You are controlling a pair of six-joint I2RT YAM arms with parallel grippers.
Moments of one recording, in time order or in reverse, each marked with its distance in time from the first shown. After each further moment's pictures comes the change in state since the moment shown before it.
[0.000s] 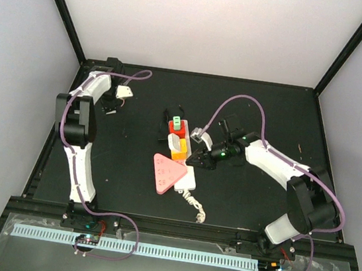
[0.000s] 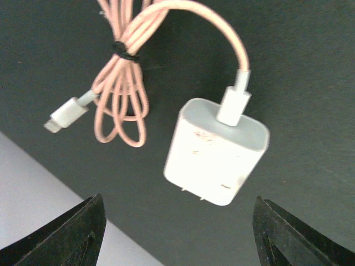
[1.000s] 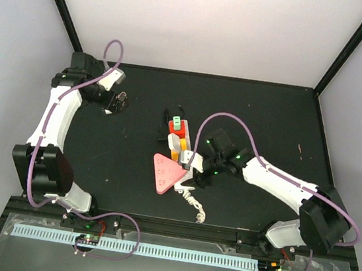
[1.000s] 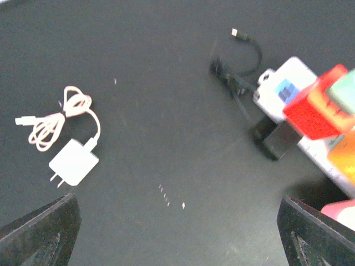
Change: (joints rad) left arm 0.077 -0.654 -0.319 -0.006 0.733 -0.521; right arm 0.241 -0.158 -0.121 0.074 0.339 -0.389
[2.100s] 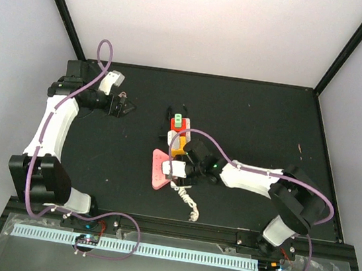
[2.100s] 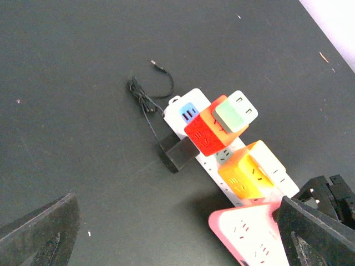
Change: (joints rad) left arm 0.017 -0.076 -0.104 0.021 0.307 -0.103; right arm 0.138 0.211 -0.045 0.337 0.375 -0.164
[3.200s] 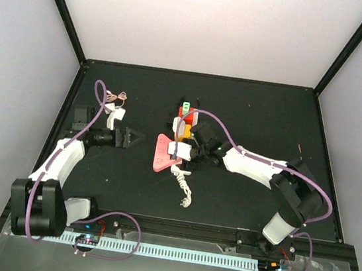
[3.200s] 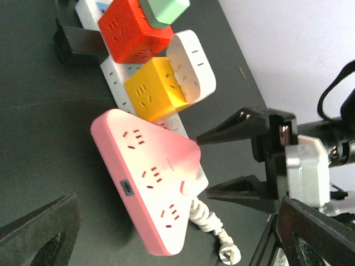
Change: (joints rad) left arm -0.019 -0.304 -0.704 0.558 0.296 -0.456; right arm -0.133 0.023 0.171 -0.157 -0.060 0.056
